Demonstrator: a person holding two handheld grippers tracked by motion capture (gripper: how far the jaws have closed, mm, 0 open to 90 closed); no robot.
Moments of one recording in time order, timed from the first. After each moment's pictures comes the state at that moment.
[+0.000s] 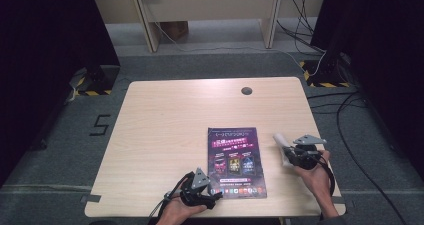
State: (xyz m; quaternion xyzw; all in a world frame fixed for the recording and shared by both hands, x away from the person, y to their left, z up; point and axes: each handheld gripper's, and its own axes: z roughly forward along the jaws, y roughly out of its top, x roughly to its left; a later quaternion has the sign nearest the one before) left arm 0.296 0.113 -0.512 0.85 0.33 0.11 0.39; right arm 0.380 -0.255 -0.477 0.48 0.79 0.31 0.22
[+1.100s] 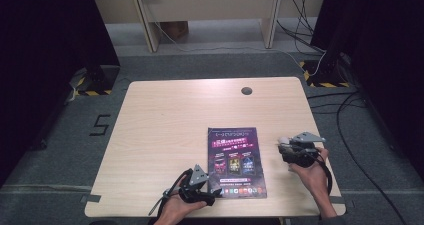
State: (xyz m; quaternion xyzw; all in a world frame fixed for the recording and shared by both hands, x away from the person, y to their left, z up) left arm 0.305 0.117 -0.503 0.84 0.35 0.11 0.40; right arm 0.383 -0.240 -0.470 0.48 0.77 0.34 0.23
